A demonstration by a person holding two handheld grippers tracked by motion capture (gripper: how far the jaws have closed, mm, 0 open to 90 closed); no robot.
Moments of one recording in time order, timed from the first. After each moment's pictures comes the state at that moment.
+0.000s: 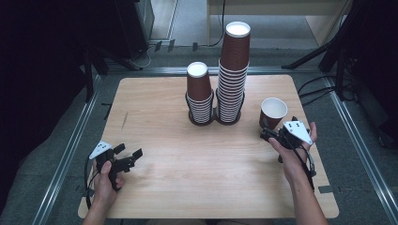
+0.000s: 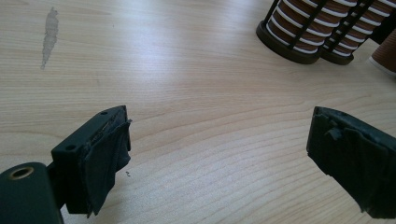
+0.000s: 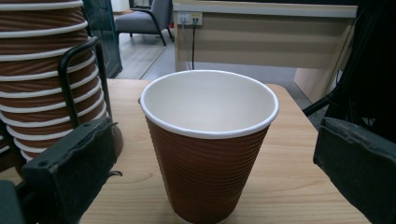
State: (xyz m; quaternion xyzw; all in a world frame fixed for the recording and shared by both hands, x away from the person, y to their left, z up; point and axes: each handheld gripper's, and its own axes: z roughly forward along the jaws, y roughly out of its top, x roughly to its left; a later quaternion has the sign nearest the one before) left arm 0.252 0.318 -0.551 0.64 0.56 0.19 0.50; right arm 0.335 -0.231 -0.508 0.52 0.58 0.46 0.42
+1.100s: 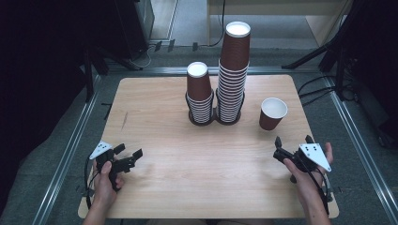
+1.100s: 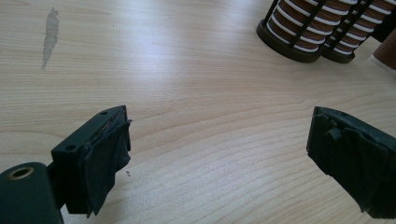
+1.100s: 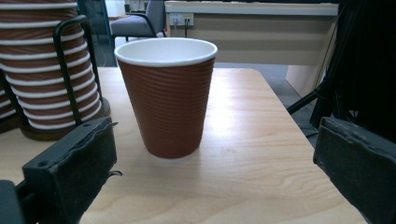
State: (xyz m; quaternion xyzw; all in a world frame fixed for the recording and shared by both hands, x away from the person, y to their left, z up) left arm 0.251 0.318 -0.551 0.64 0.56 0.19 0.49; right arm 0.277 -0.269 -0.529 0.53 0.57 0.46 0.43
